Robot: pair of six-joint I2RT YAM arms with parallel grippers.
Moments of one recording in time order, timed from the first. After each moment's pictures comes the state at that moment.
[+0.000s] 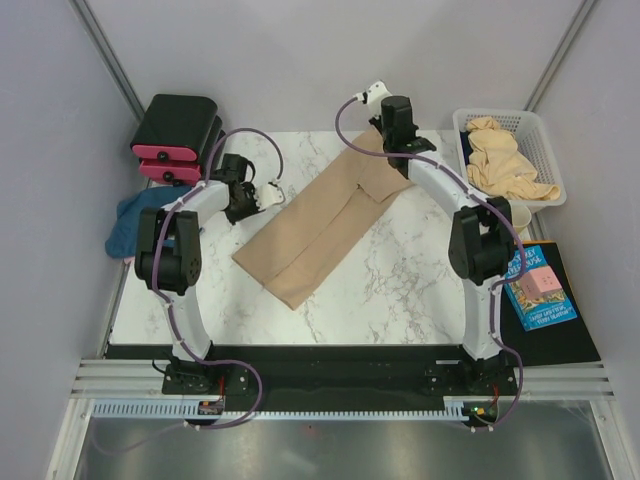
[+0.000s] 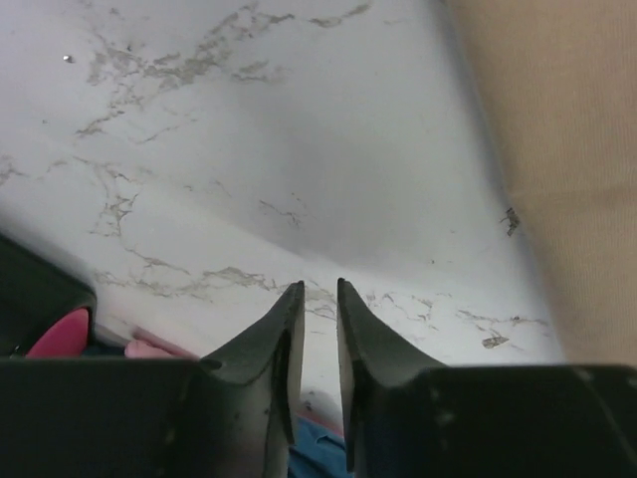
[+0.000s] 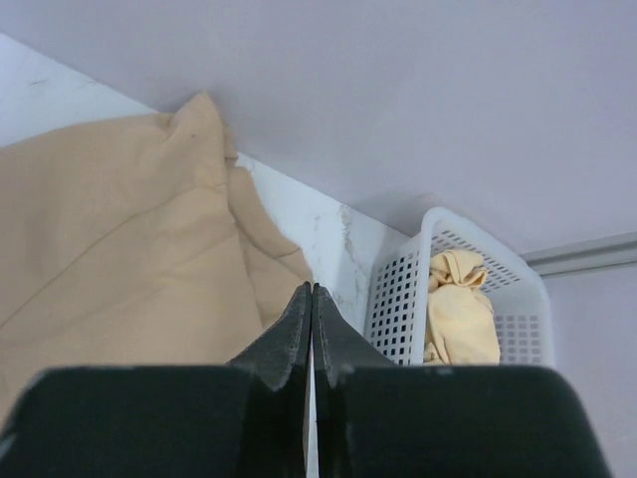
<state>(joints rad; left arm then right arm) -0.15 1.96 1.39 -0.57 0.04 1.08 0.36 2.14 1.89 -0.06 0.45 -0.54</state>
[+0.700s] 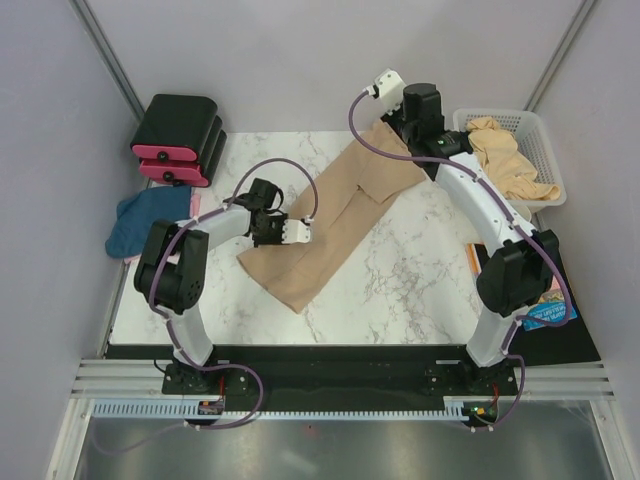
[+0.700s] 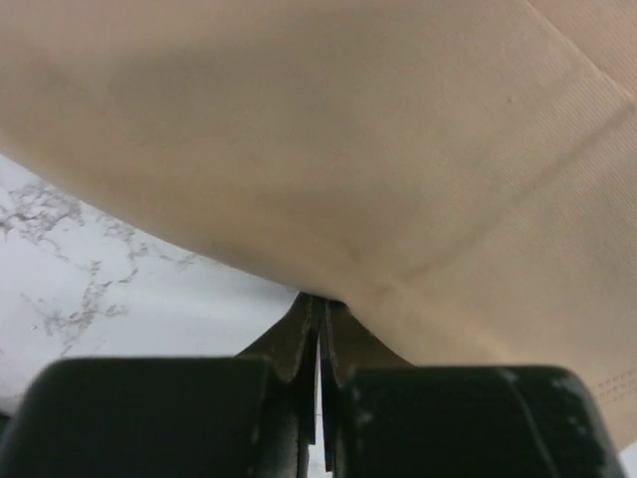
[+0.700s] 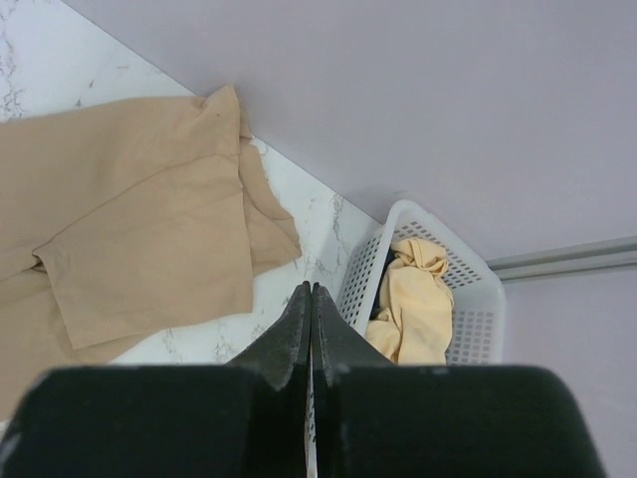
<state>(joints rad) -0.34 1.84 1.14 -0.48 0.18 1.30 0.37 1.82 1.82 -0.36 0.29 -0.56</state>
